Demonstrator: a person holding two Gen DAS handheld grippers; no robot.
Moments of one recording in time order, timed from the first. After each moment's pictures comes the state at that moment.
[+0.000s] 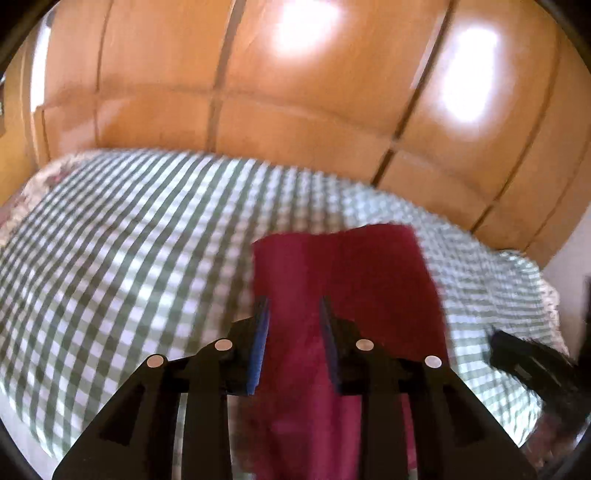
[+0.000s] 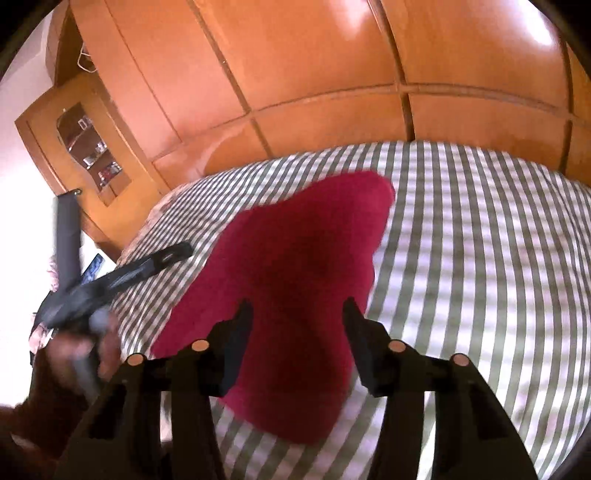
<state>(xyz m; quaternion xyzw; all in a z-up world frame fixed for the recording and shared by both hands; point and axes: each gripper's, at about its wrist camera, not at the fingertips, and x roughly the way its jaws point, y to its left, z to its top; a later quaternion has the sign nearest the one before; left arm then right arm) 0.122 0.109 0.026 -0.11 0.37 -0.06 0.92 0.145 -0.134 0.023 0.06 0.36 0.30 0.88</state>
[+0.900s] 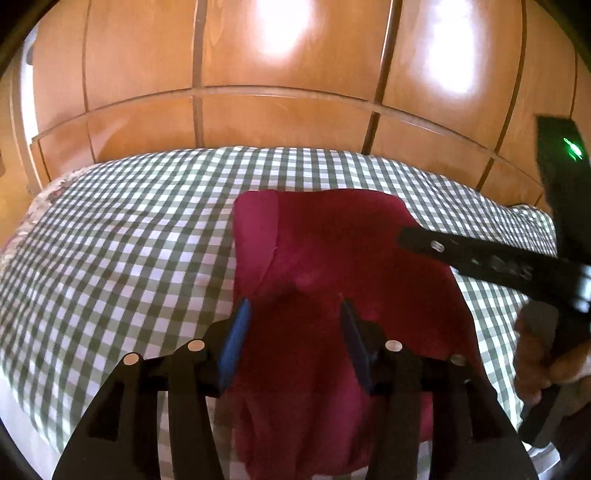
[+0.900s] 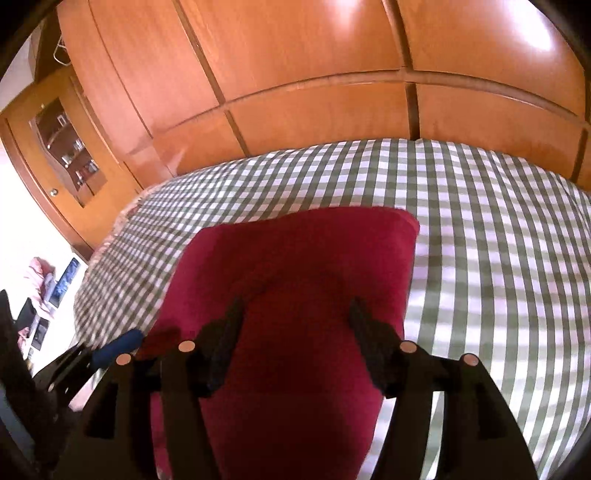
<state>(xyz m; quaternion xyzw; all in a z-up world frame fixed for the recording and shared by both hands) 0.101 0.073 -0.017 -0.03 0.38 -0.03 0.92 0.182 -0.109 -0.008 0.06 0.37 0.27 0.89</state>
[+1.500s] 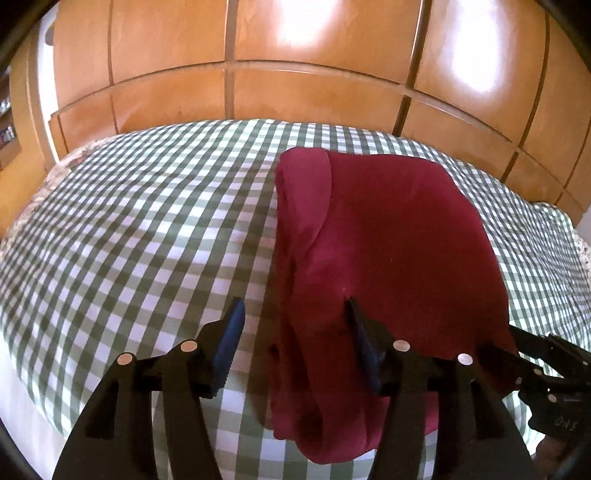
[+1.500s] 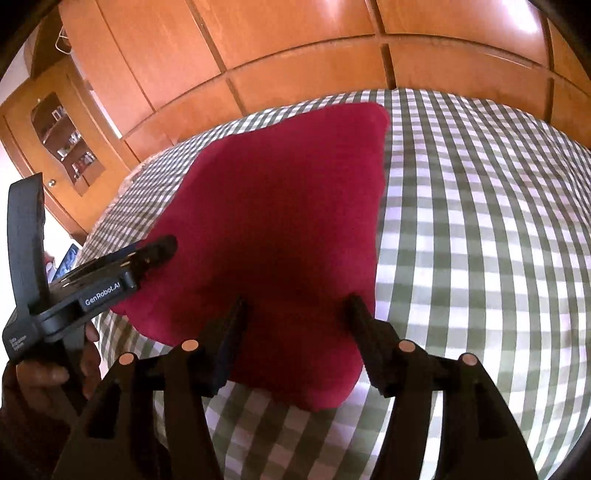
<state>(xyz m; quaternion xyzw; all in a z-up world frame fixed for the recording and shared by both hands) 0.086 0.093 -0.046 -0.05 0.41 0.01 0.91 0.099 -0.126 -0.058 0.06 0.40 0.26 0.88</state>
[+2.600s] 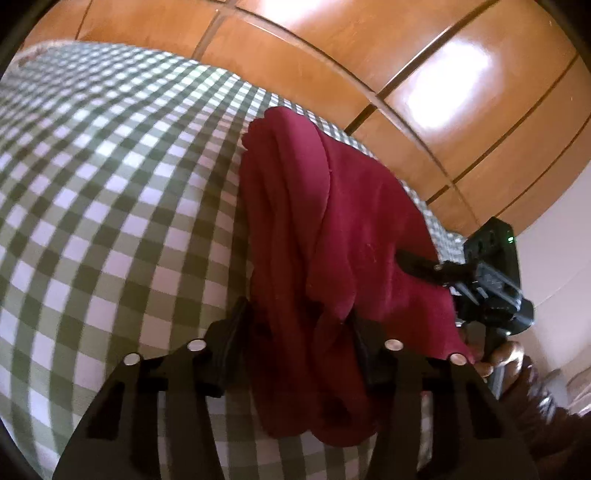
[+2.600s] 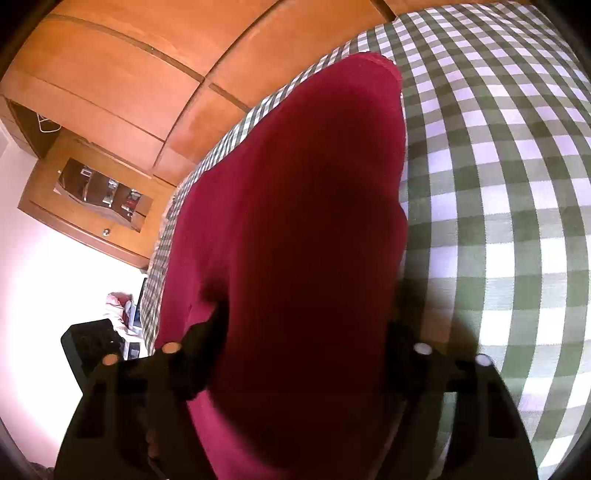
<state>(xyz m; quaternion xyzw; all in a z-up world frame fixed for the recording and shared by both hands) 0.093 0.146 -0.086 -0.25 0.42 -0.18 0.85 0.201 -0.133 -0.075 0.22 0.47 0.34 0.79</state>
